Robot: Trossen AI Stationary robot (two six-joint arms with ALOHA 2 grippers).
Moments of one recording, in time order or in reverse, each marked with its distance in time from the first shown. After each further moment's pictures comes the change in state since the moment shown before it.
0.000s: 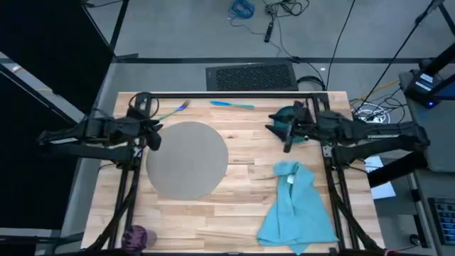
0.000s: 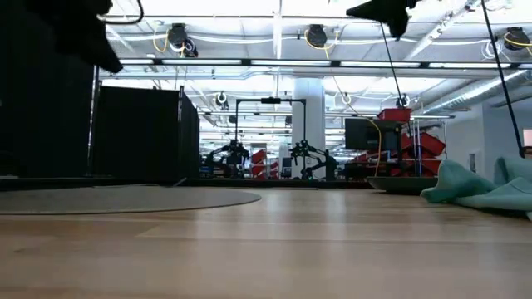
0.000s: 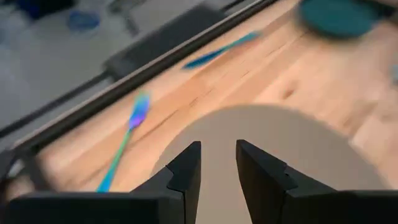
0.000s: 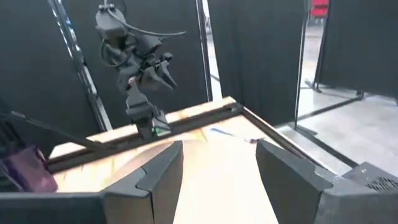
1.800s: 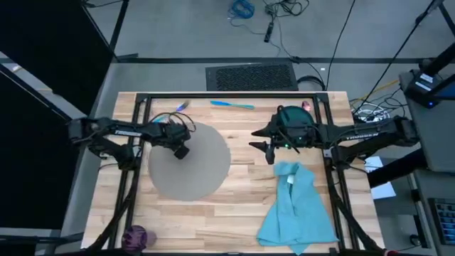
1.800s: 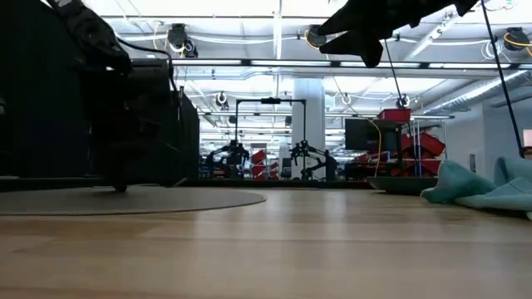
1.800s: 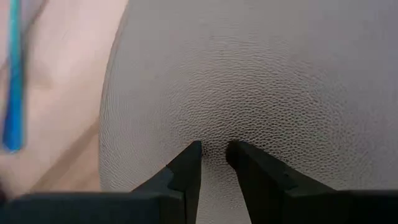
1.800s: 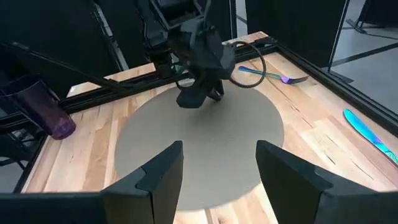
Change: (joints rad) left arm 0.204 0.795 -0.238 0.483 0.273 0.095; right arm 0.041 0.232 0.004 0.024 -0.129 0.075
